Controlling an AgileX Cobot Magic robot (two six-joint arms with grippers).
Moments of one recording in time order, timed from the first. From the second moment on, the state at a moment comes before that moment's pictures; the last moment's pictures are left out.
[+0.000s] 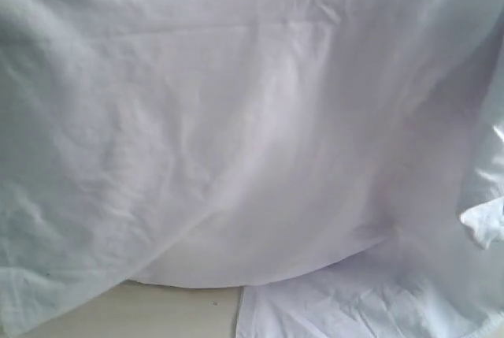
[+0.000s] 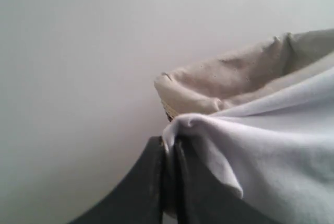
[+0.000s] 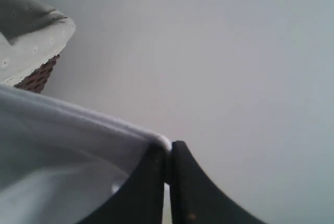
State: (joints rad) left arm -0.91 0.76 -0.65 -1.42 -0.68 1.66; right arm -0.35 0.90 -0.90 1.25 0.46 -1.69
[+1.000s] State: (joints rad) left arm -0.15 1.12 -1.17 -1.27 0.05 1.52; right arm -0.35 1.36 -1.72 1.24 0.82 -1.59
